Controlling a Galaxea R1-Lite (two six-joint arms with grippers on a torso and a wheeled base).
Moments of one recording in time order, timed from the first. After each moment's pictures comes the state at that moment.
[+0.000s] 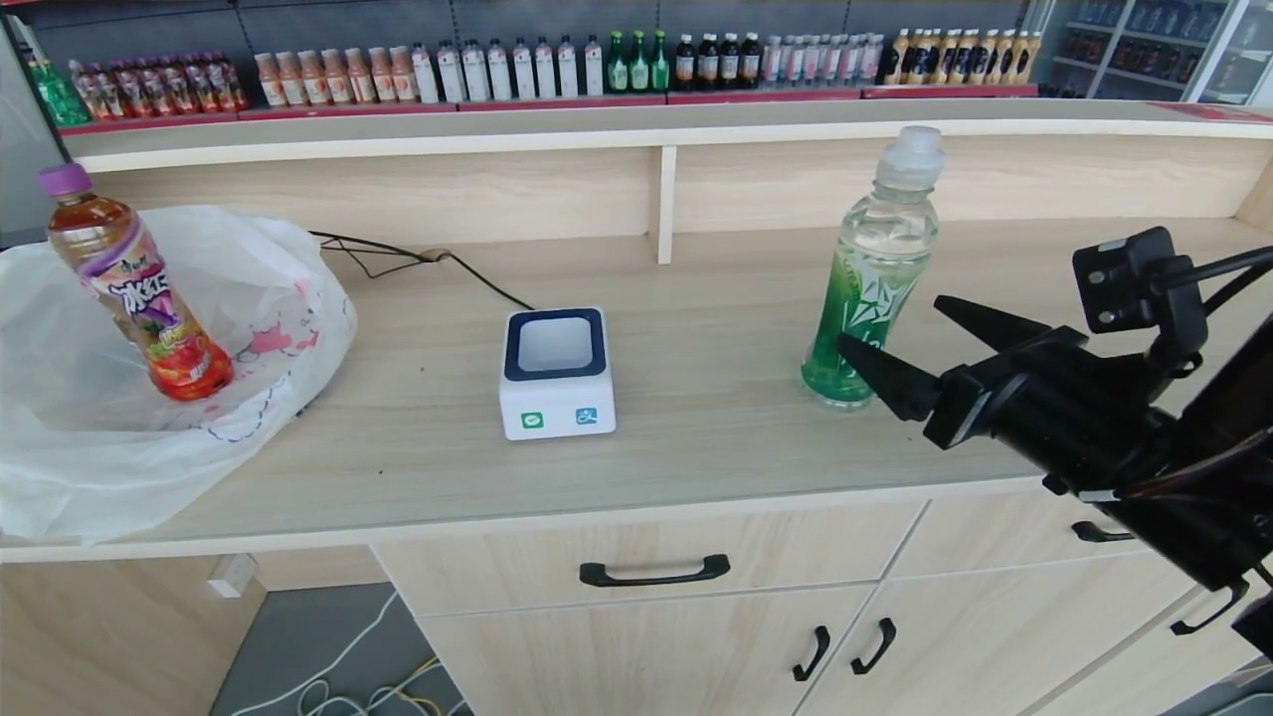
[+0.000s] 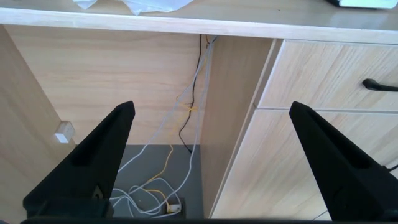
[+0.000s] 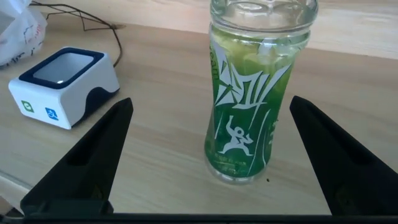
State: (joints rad) left arm 0.00 0.00 0.00 0.00 0.00 -0.01; right arm 0.44 1.56 -0.54 -1.19 0.02 -0.09
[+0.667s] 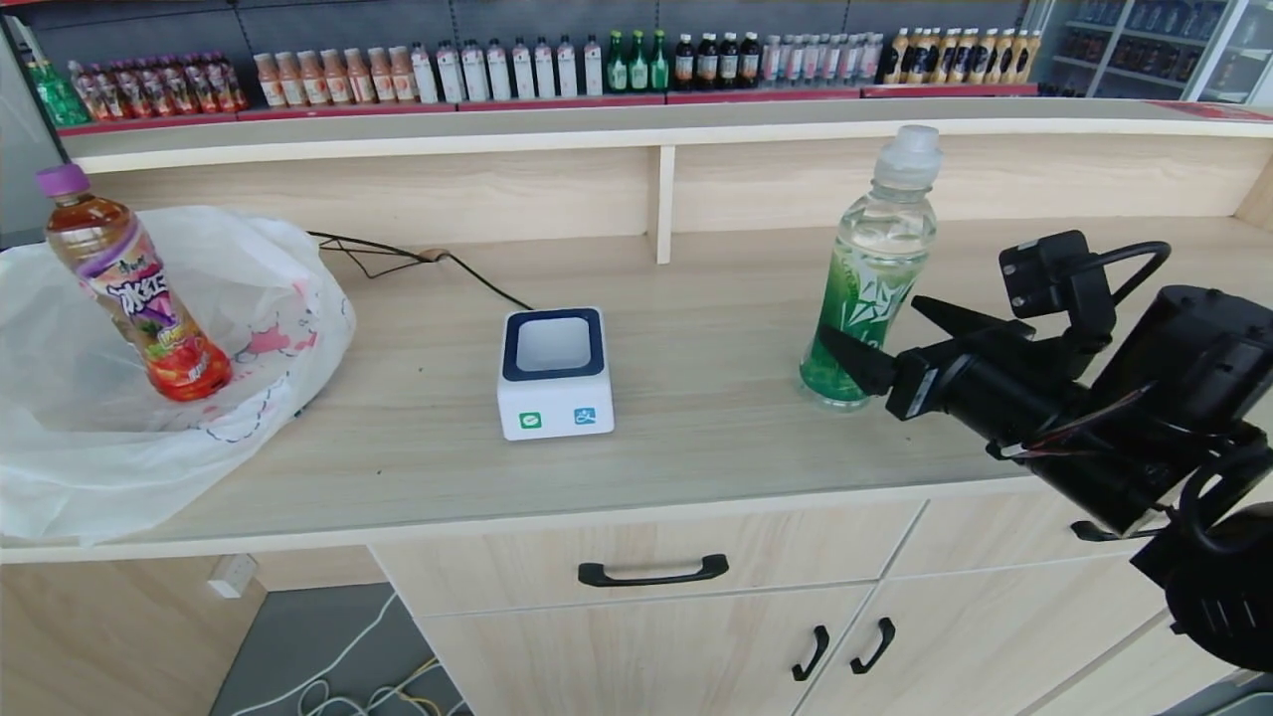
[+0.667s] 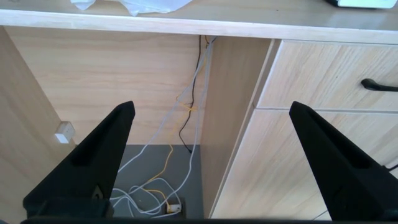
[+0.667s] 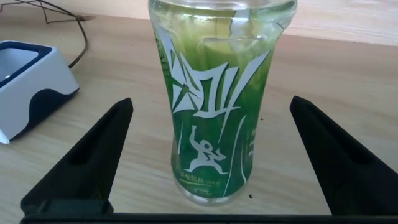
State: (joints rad) left arm 0.00 0.00 0.00 0.00 0.00 -0.01; right arm 0.38 1.71 -0.65 -1.21 0.02 -0.08
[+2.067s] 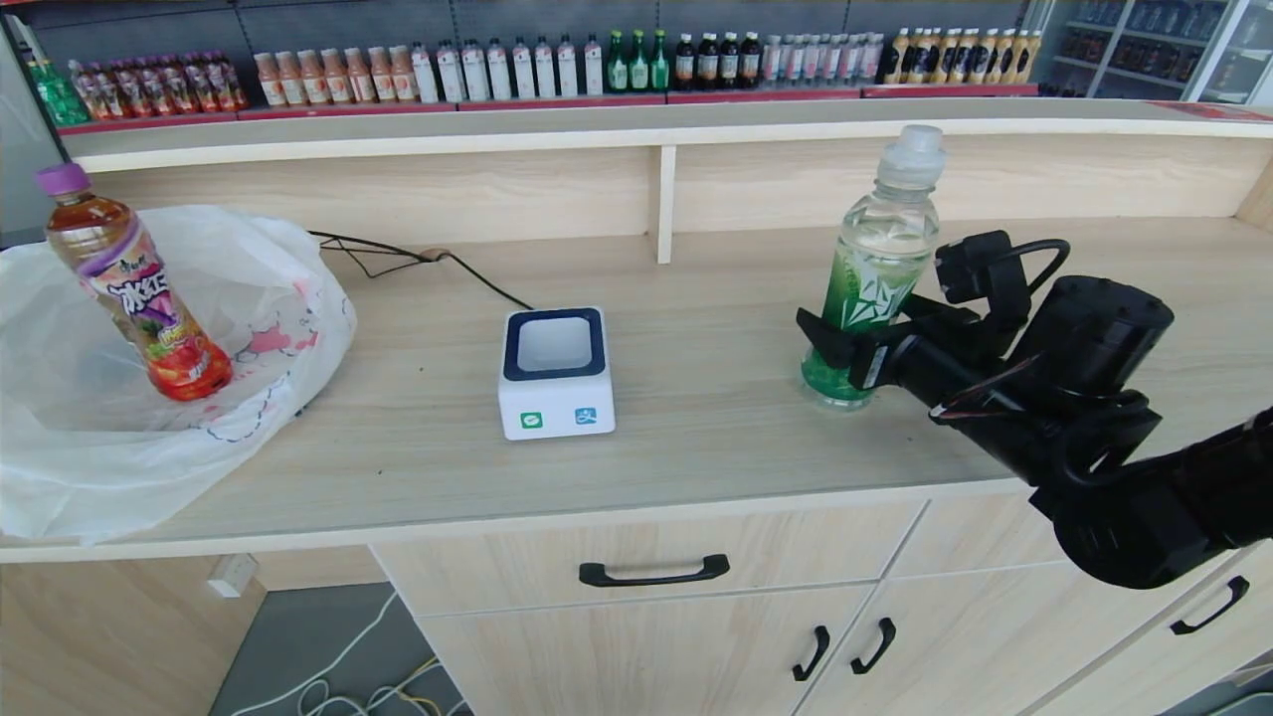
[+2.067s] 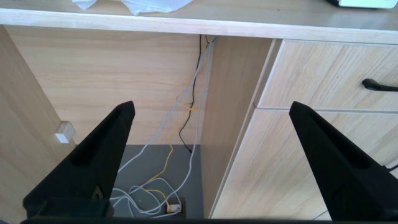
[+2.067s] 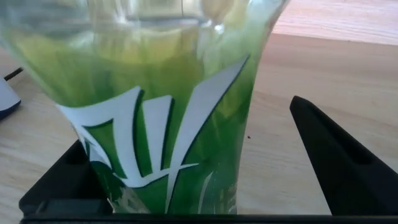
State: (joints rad) left arm 0.00 0.00 0.00 0.00 0.00 -0.01; right arm 0.32 1.90 -0.83 -1.22 0.02 -0.08
